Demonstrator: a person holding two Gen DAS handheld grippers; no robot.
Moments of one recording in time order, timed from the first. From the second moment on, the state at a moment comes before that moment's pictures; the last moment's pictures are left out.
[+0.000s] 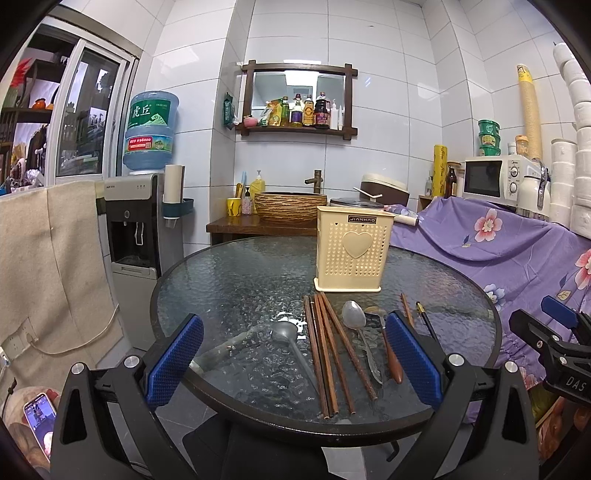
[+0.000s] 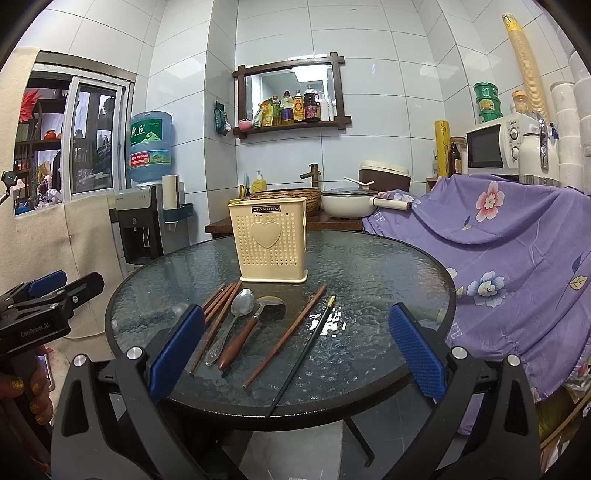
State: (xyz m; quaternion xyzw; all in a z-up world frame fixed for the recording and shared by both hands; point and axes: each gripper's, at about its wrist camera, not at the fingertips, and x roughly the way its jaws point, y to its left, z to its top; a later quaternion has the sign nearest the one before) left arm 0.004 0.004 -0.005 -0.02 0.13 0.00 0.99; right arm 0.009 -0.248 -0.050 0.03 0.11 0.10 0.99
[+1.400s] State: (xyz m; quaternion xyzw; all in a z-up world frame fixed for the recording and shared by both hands) left arm 0.186 0.039 -0.055 -0.03 0.44 -0.03 0.90; right arm 0.237 -0.241 -0.085 0.02 0.45 0.06 0.89
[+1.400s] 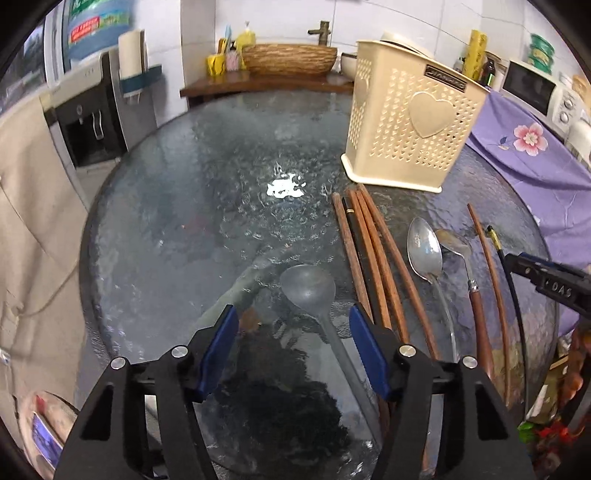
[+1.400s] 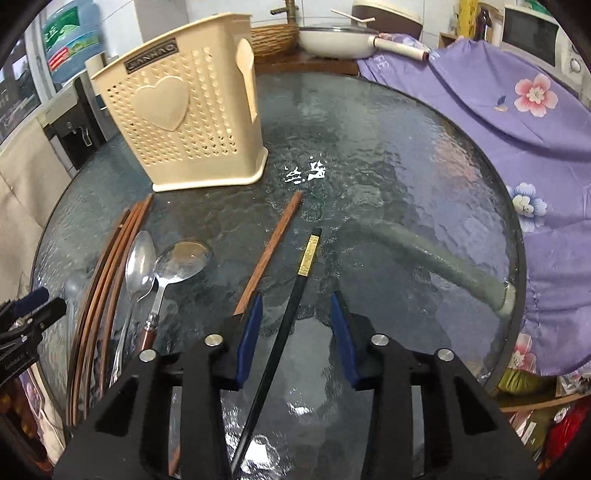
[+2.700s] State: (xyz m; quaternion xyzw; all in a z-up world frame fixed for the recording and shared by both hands) left arm 0.234 0.013 -0.064 0.02 0.48 -0.02 0.88; right arm 0.295 -0.228 -0.082 -0.03 0.45 0.11 0.89
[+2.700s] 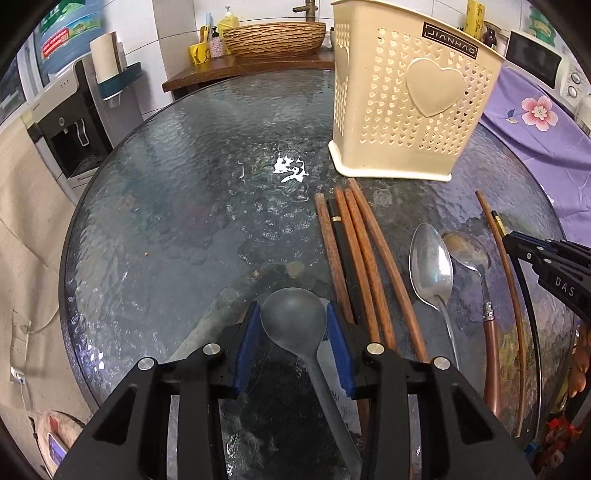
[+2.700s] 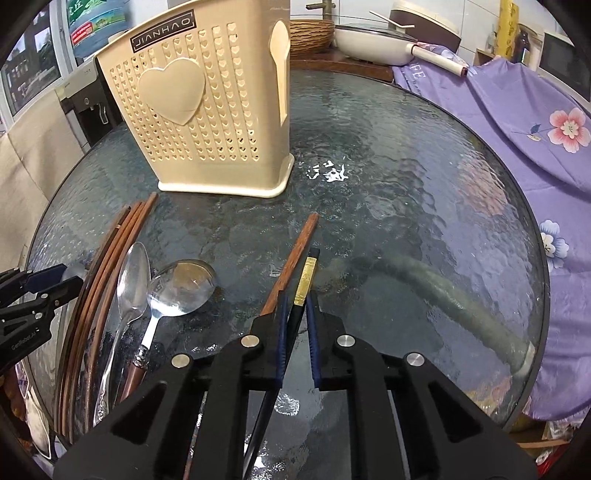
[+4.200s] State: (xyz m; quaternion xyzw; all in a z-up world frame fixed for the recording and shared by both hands) left arm 0.205 0.009 0.043 0.01 0.29 -0.05 0.96; right arm 0.228 -0.262 0.065 0.02 0.23 0.24 0.94
